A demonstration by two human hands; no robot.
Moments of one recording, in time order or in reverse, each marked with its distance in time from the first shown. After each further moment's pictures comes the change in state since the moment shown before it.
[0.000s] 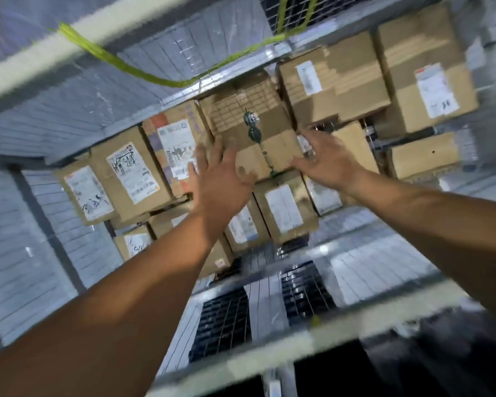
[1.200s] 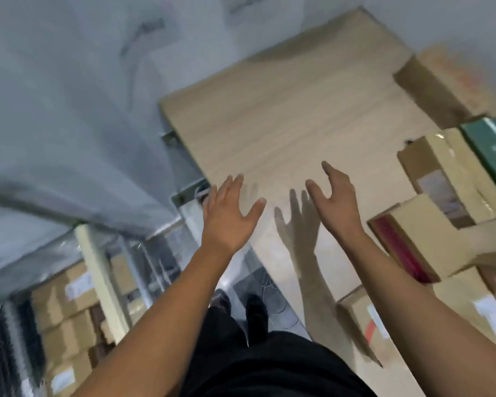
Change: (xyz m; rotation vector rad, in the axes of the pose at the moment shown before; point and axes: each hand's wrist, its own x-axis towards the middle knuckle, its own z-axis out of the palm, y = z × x) left_hand -0.585 0.471 0.125 0.478 -0.650 1.469; right_hand -0.821 0.194 0.038 0.978 1.611 1.210
